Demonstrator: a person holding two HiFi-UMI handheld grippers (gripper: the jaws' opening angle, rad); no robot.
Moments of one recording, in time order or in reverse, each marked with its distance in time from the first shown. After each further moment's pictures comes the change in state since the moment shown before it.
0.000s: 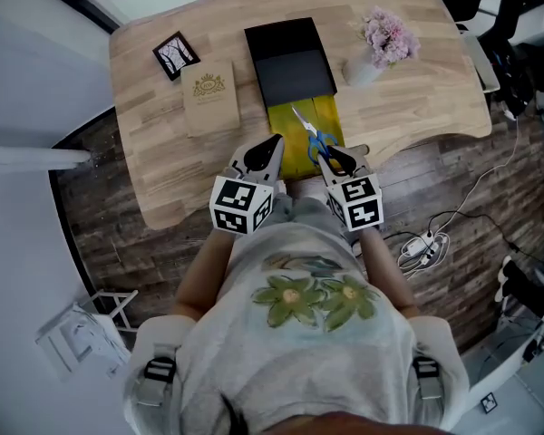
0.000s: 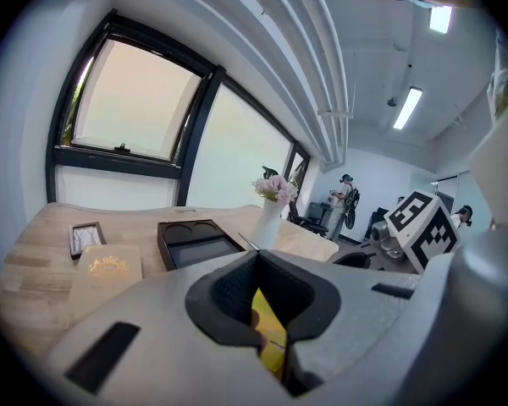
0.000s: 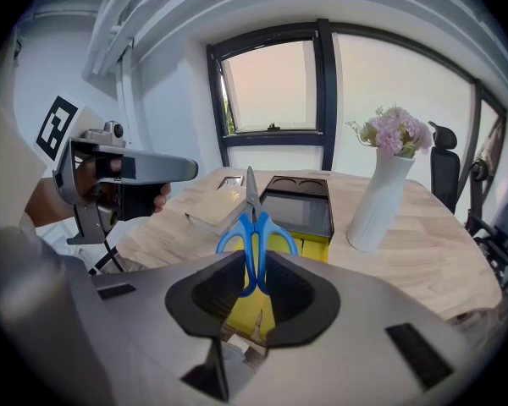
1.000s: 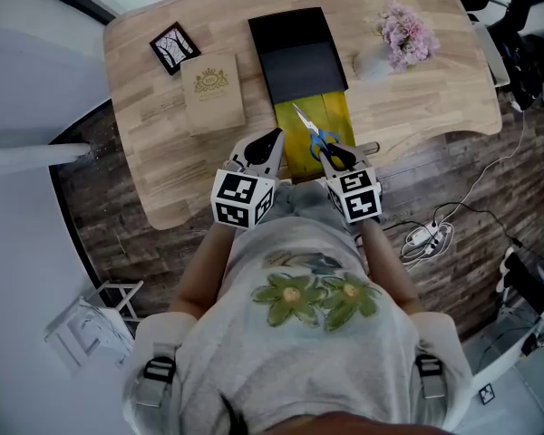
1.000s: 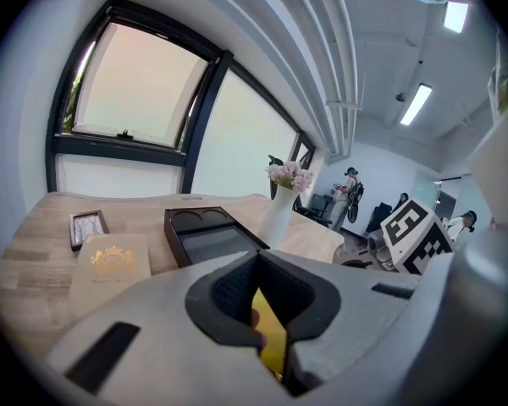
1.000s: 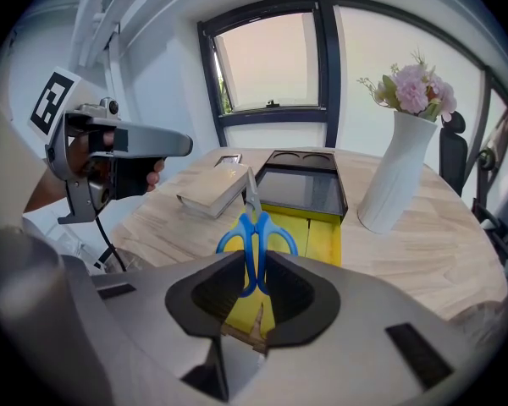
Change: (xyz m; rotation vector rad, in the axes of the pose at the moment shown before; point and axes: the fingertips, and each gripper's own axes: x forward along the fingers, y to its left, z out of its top) left arm 0.021 0.038 -0.019 -0.025 0.076 0.007; right arm 0.050 -0.003 -0.028 0.023 0.126 0.014
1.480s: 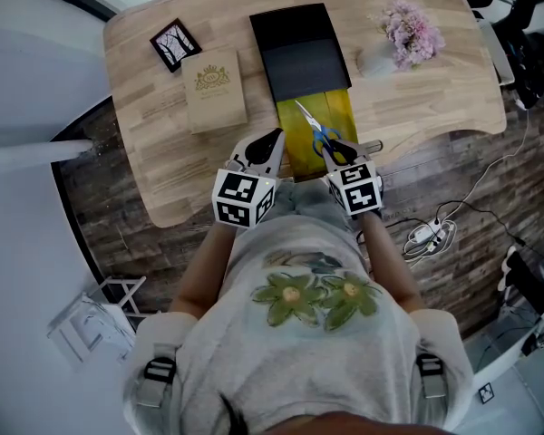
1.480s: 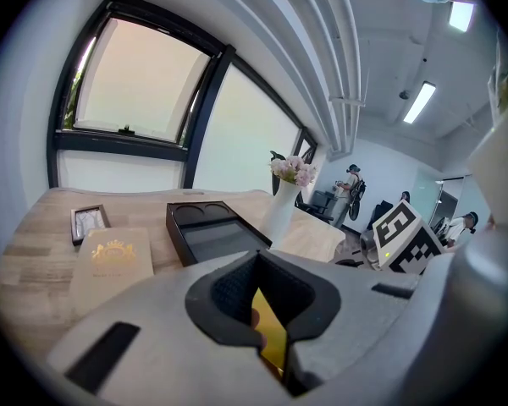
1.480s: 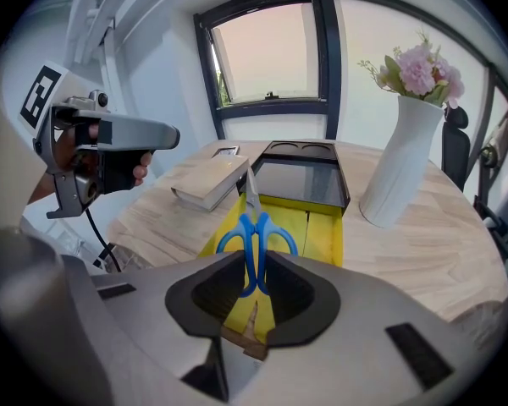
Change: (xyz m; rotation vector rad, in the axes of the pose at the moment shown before) left arm 0.004 0.005 -0.009 -0.010 0.029 0.009; right arm 0.019 -0.009 -0.010 -0.003 0.043 0.001
